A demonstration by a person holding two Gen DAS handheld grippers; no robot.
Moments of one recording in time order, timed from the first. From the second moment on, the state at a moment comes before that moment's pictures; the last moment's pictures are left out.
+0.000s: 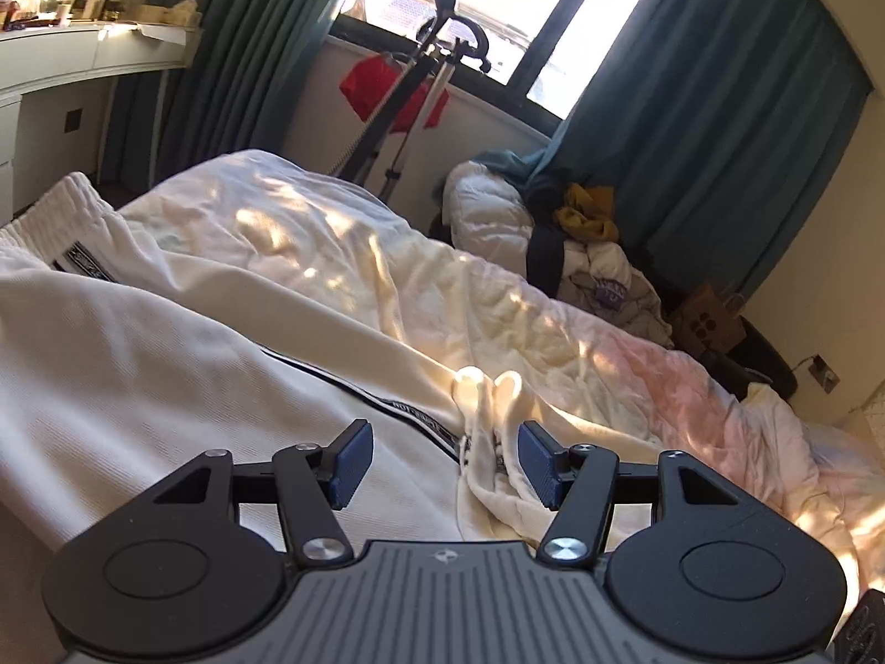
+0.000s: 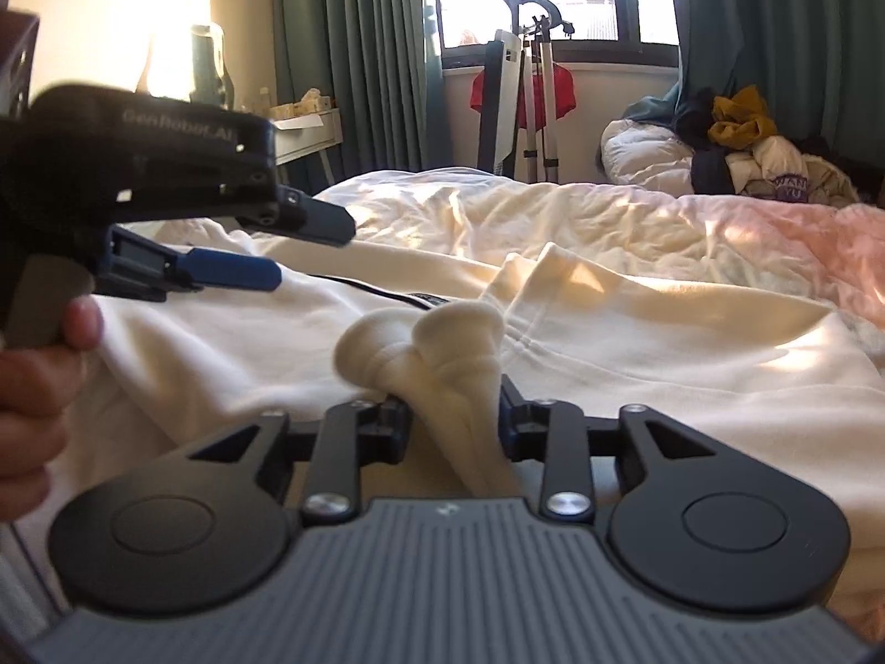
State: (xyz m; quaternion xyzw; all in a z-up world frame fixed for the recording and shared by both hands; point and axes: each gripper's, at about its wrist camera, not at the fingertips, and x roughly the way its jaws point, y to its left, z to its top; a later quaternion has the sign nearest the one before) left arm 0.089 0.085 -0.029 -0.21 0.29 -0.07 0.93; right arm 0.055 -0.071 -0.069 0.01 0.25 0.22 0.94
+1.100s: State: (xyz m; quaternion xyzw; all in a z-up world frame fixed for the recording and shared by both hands) left arm 0.040 0.230 -0.042 -0.40 0.35 0.06 0.85; right arm 0.091 -0.125 -0.100 0.10 0.29 0.14 0.94
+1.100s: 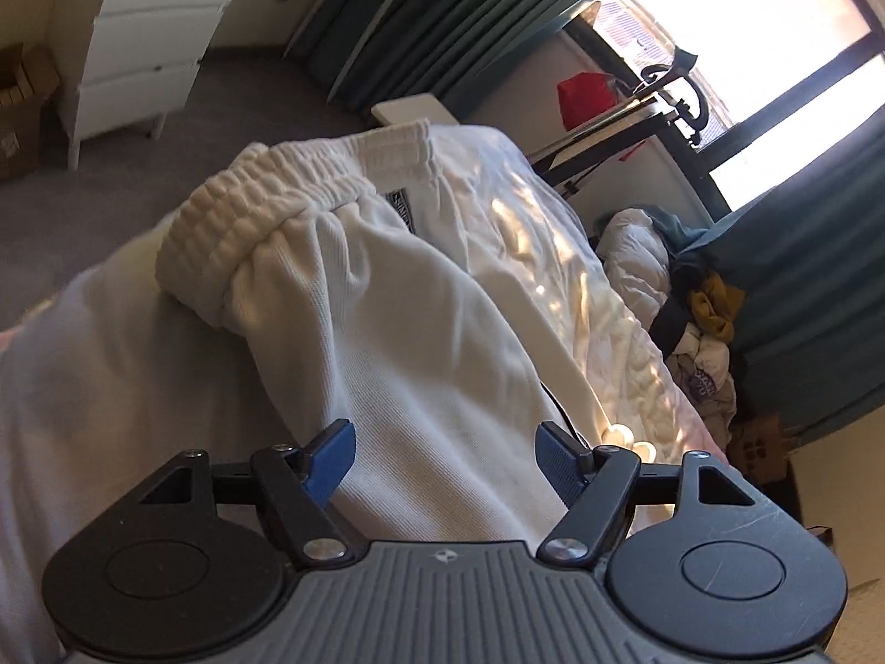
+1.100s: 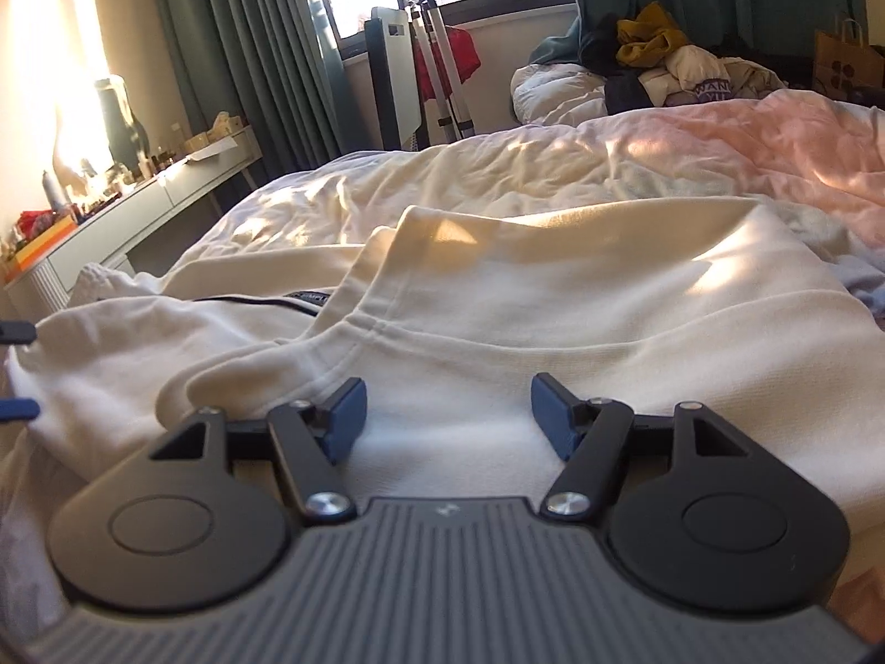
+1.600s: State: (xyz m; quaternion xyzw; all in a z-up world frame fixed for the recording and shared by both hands) left arm 0.001 0.245 -0.048 -0.45 0.32 0.13 0.82; right arm 0.092 -0.129 -0.107 0.11 0.30 0.10 0.94
